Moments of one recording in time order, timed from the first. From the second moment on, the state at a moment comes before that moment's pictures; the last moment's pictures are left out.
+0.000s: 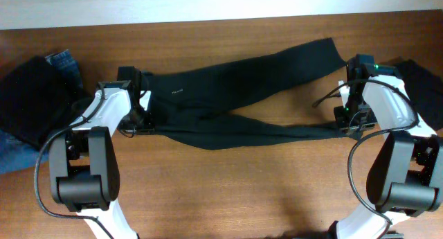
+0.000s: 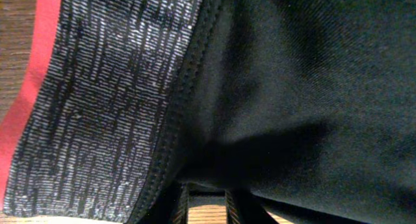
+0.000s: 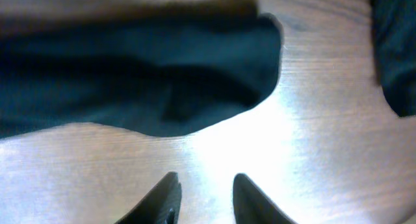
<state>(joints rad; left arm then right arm) -0.01 2.02 1.33 -0.85 -0.02 0.02 -0.19 1.86 1.37 -1.17 0.25 -0.21</state>
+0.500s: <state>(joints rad) -0.01 2.02 1.33 -0.85 -0.02 0.02 -0.19 1.86 1.30 -1.03 0.18 -0.30</state>
